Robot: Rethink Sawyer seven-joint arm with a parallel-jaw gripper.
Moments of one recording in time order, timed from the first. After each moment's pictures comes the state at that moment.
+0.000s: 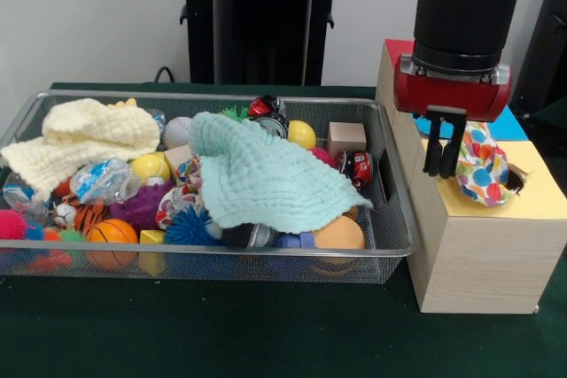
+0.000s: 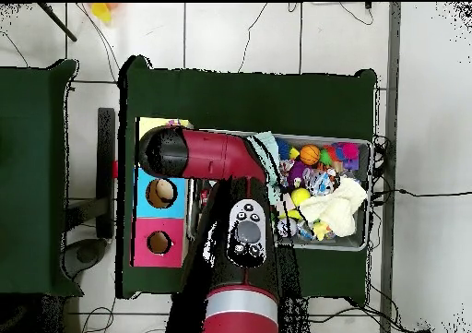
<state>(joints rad) 0.02 -0.54 -0.08 1.41 0.12 0.55 1.92</state>
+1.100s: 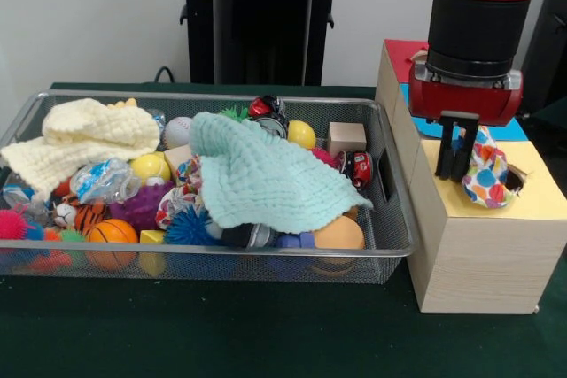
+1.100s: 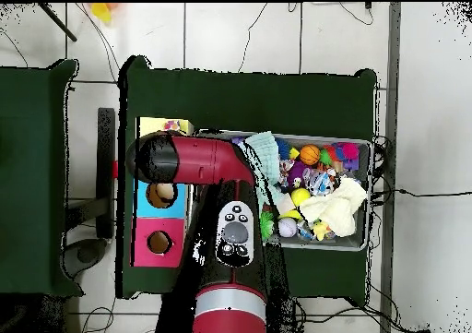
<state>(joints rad) 0.04 -0.53 -0.08 1.44 0.12 0.51 1.92</state>
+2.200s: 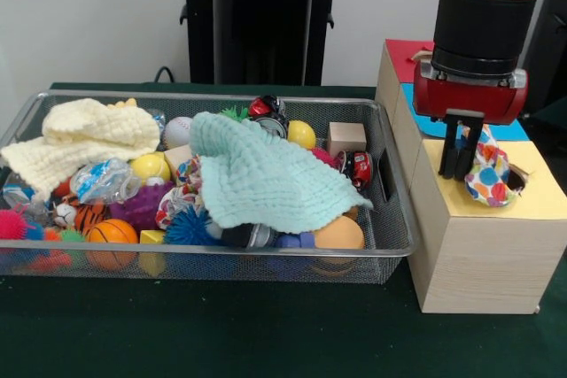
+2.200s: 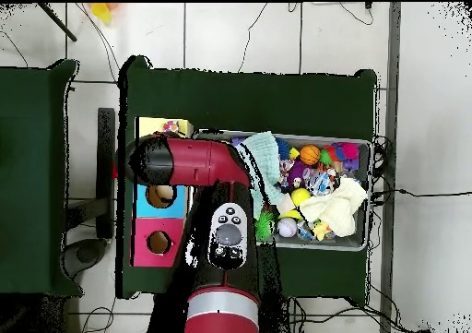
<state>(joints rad) 0.06 -0.53 -0.10 1.43 0.12 0.50 1.92</state>
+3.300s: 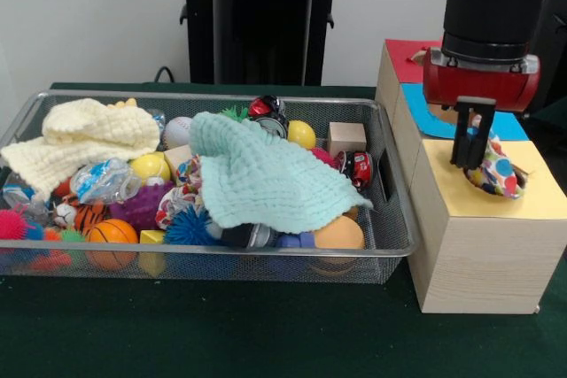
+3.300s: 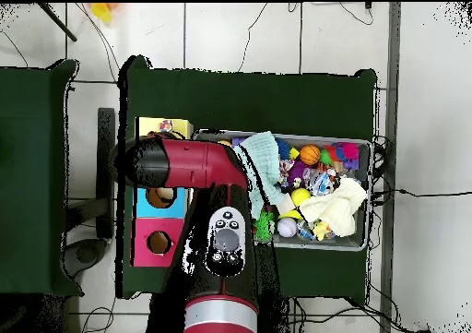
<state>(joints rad) 0.07 -0.56 -0.09 1.45 0.12 0.50 1.92</state>
